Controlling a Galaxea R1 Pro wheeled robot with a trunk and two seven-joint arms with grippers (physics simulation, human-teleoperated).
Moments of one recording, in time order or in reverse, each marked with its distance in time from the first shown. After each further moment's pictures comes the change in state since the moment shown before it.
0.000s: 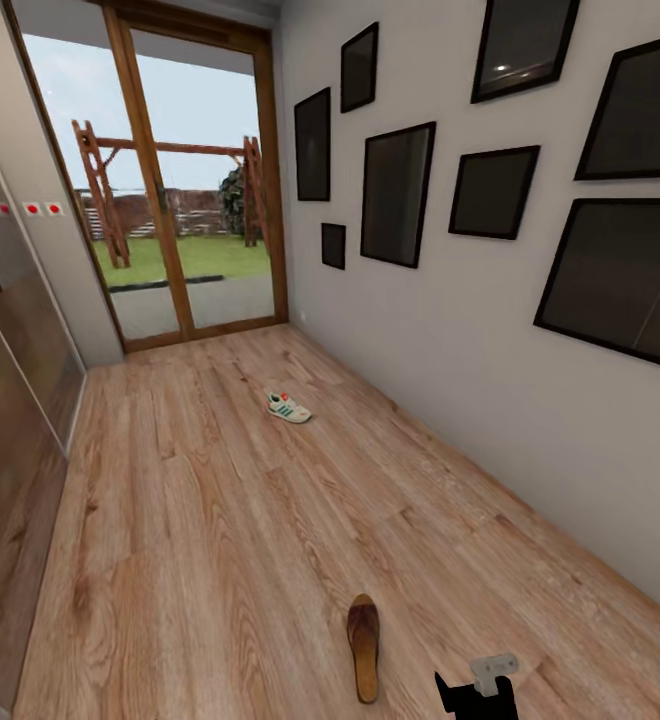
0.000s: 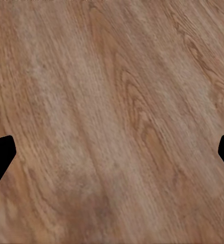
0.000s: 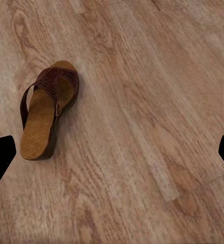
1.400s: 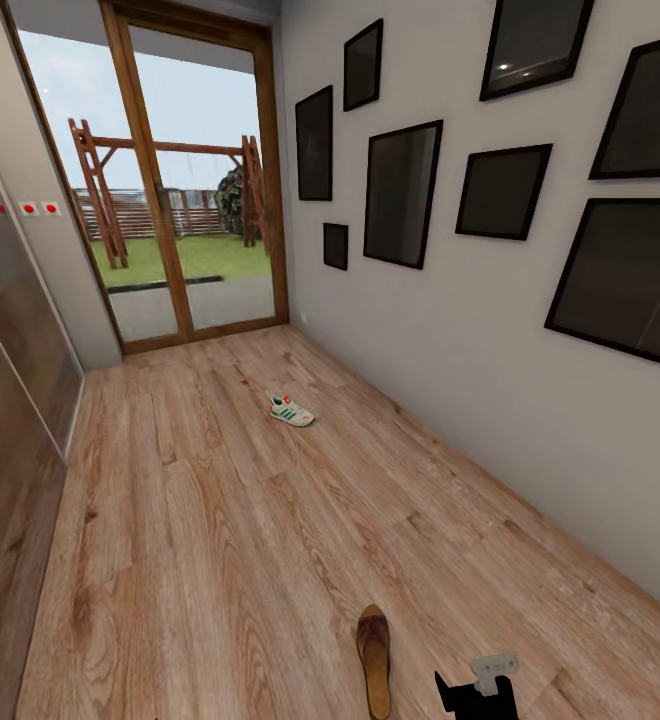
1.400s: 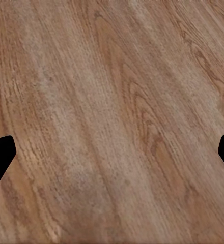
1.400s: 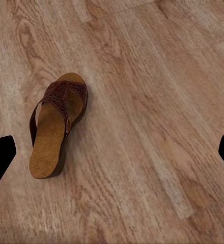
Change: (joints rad) left arm 0.000 0.000 0.000 -0.001 0.000 0.000 0.000; right arm 0.000 0.000 -0.001 -0.001 -0.001 0.000 0.000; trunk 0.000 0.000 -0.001
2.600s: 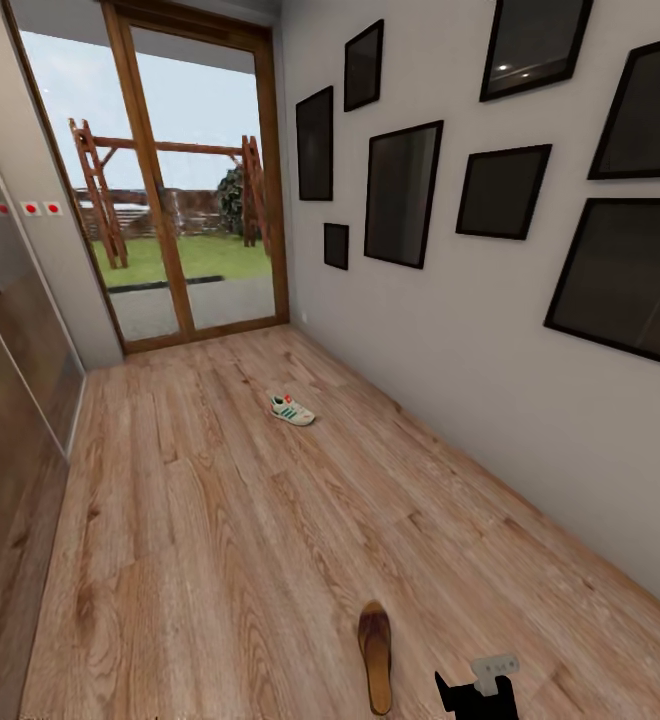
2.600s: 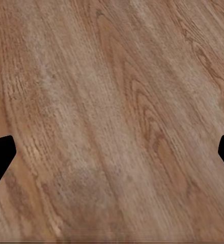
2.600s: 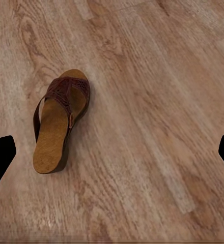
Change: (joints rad) left arm 0.000 0.000 0.000 0.000 0.000 0.000 0.000; right arm 0.000 0.000 0.000 0.000 0.000 0.000 0.000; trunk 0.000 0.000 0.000
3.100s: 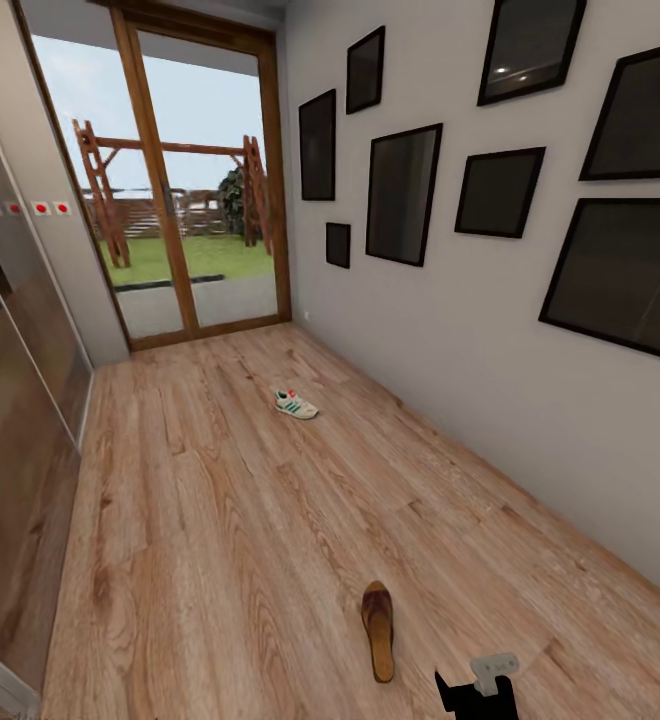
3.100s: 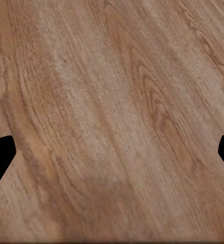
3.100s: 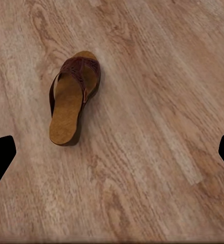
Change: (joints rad) left arm 0.000 0.000 0.000 0.000 0.000 0.000 0.000; right arm 0.000 0.000 0.000 0.000 0.000 0.000 0.000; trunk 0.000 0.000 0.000
